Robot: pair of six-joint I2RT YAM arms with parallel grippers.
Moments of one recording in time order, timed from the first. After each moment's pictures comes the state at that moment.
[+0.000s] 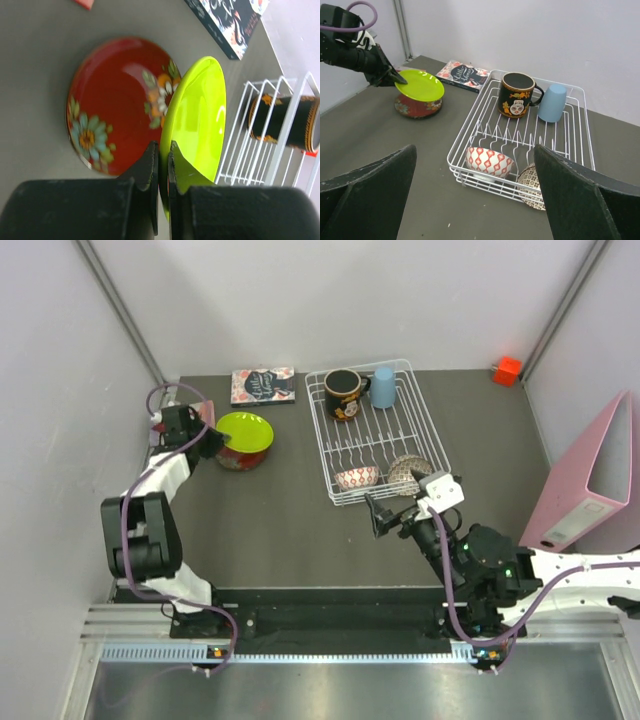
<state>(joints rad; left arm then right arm) 0.13 1.58 1.03 -0.07 0.19 -0.83 1.55 0.76 0.78 0.21 1.06 -0.26</state>
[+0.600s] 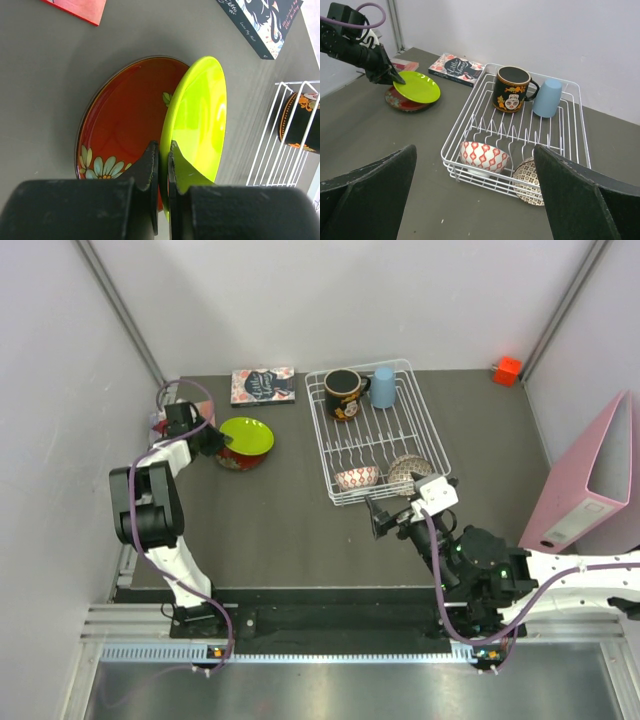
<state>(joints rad) 0.17 1.84 1.18 -0.06 0.28 -0.72 1.53 0.75 0.75 0.21 1.07 -0.26</state>
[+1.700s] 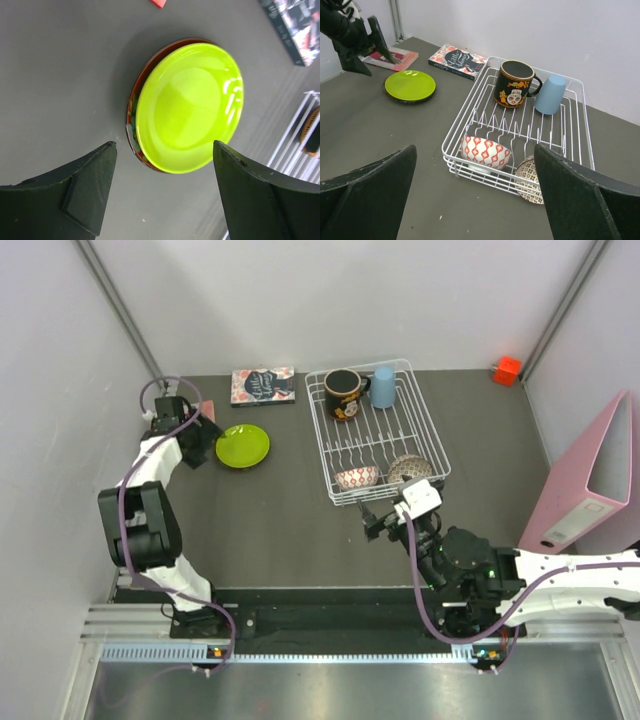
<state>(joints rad) 0.18 1.70 1.23 -0.38 0.11 -0.72 1.52 0.81 0.74 0.20 1.05 -0.24</state>
